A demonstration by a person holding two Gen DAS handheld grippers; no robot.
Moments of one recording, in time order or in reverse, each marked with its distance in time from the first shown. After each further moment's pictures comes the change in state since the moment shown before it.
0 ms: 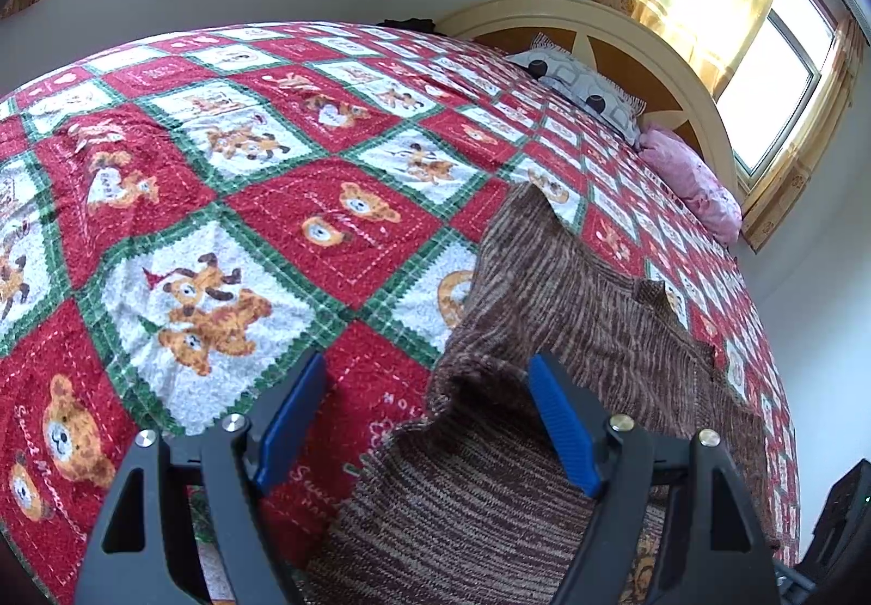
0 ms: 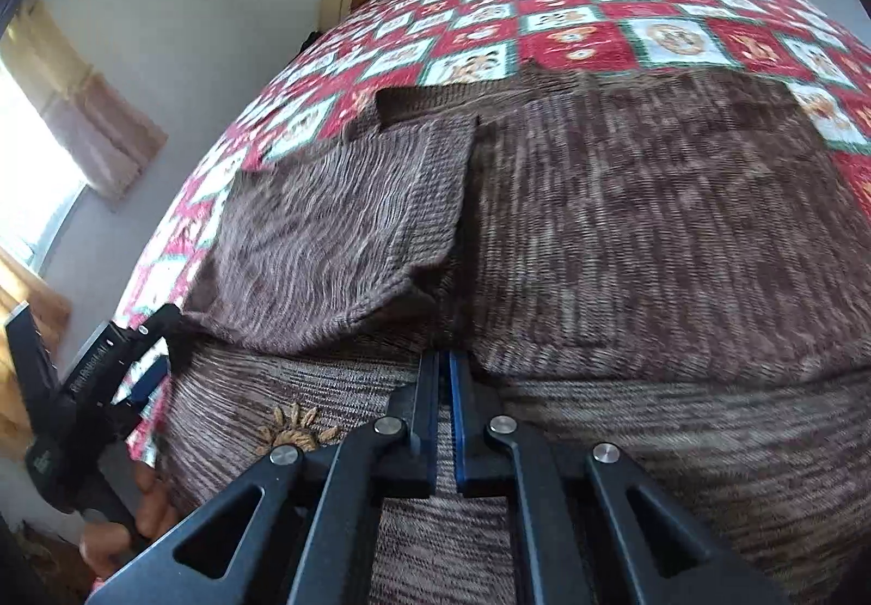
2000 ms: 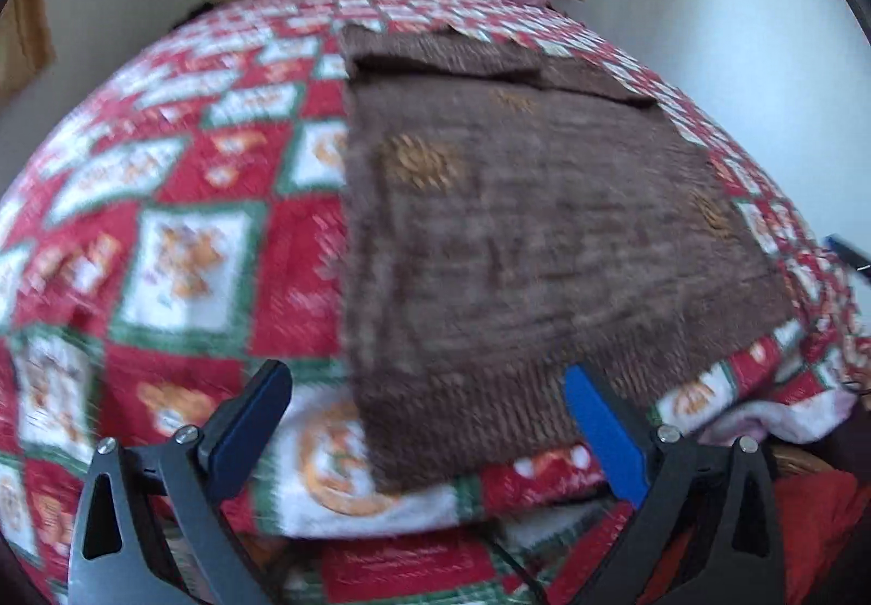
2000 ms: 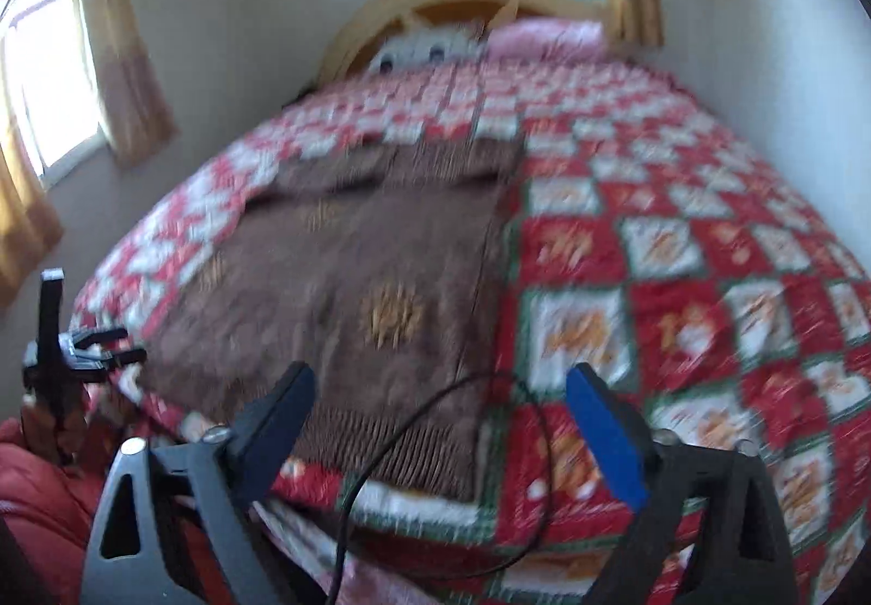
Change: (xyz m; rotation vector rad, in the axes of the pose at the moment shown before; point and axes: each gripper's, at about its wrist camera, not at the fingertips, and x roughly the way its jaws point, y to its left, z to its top) left arm -0.196 0.072 -0.138 0.659 0.315 -0.209; right arm -0.298 -0.024 -0.249 -0.171 -0.210 -0.203
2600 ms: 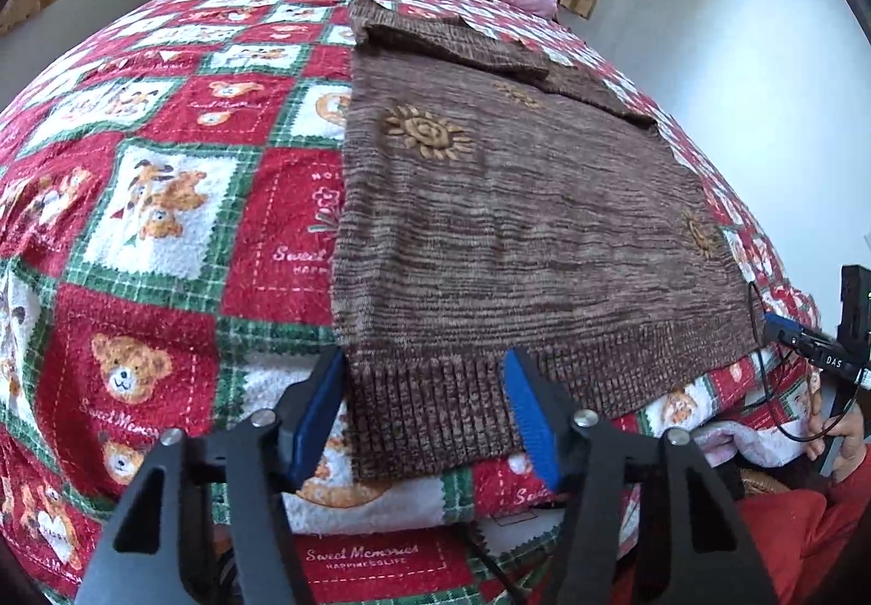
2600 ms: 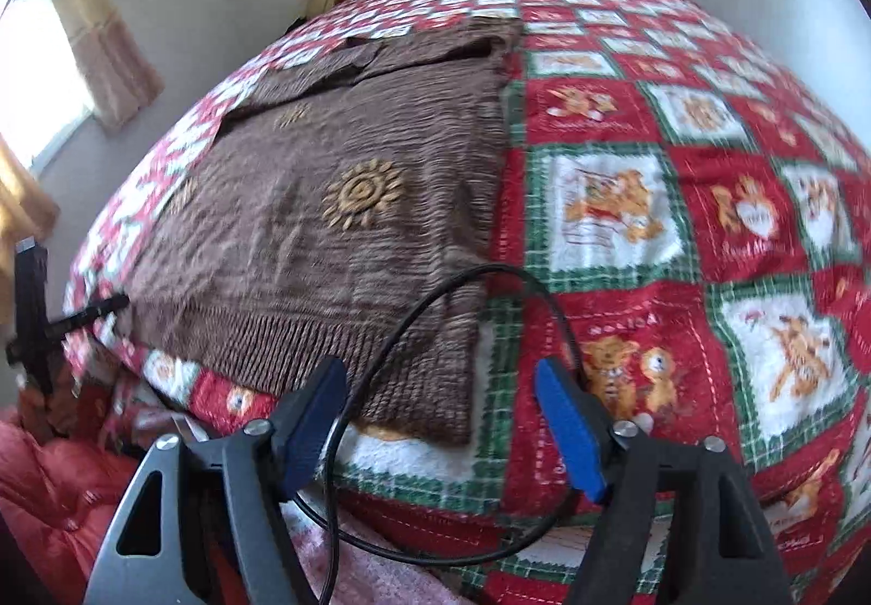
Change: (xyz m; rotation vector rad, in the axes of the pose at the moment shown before) left arm 0.007 0.010 -0.013 -0.105 -0.007 -0.076; right arm 0.055 -0.013 -0.038 0.034 0.191 0.035
